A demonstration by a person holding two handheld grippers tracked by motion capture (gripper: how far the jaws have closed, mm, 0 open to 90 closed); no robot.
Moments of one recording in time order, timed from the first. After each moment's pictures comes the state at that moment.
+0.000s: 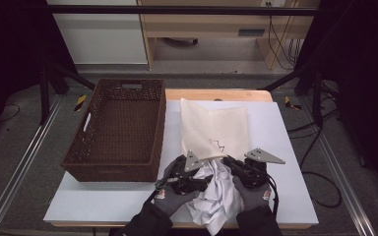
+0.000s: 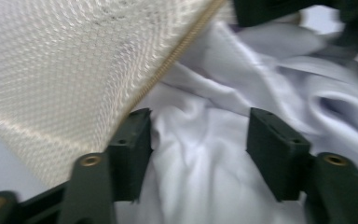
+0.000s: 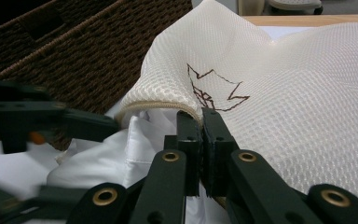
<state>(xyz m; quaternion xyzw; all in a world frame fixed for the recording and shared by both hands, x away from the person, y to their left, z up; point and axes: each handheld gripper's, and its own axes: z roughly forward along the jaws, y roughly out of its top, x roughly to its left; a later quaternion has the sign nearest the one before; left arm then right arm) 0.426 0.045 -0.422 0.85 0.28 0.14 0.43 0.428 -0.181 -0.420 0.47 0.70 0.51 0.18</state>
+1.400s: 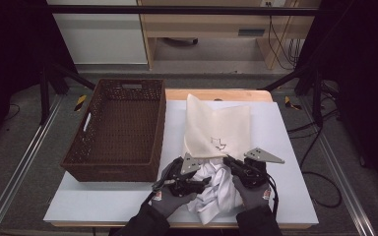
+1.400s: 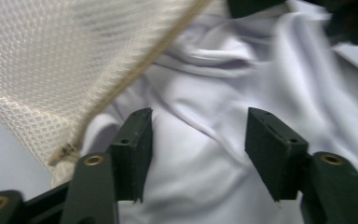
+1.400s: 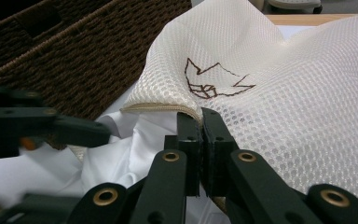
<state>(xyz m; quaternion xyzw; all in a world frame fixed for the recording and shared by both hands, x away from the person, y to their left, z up) 0.420 0.049 -0.427 0.85 0.27 0.14 0.43 0.429 -0.180 -0.420 0.47 0.70 0.51 0.18</state>
